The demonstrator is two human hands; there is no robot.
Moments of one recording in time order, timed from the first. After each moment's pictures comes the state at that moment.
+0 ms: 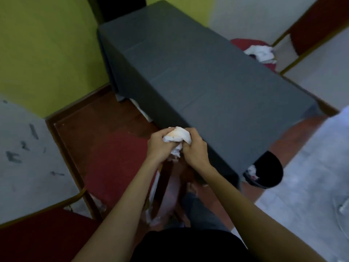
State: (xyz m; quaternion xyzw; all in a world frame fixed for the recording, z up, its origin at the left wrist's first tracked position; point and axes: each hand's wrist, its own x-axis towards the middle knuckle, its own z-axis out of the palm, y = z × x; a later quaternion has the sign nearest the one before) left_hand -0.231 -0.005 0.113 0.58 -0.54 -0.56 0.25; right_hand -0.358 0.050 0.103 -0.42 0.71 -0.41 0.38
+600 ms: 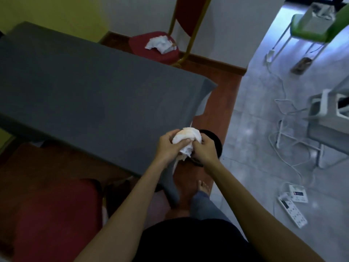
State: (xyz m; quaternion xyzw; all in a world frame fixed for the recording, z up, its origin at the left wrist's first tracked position) left_hand -0.550 0.083 0.083 0.41 -0.63 -0.65 0.10; right_hand -0.641 0.191 0.073 -0.11 0.80 -0.50 0.31
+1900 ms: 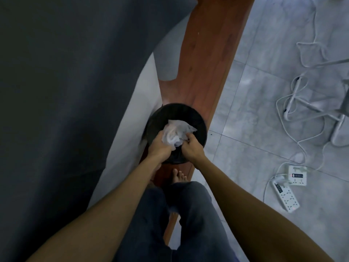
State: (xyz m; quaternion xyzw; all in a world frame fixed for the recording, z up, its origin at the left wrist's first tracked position) left_hand -0.794 0.108 -0.283 0.56 -0.56 -0.58 -0.18; right_hand -0.873 0.206 -0.310 -0.03 0.83 -0.25 0.50
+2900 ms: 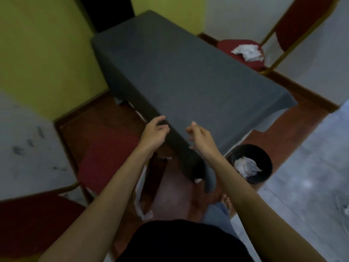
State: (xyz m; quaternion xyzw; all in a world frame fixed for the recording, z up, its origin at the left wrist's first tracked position) left_hand -0.339 0.071 0.155 0.61 -0.54 -0.53 0.22; right_hand -0.489 0.137 0.130 -0.31 0.70 -0.41 0.50
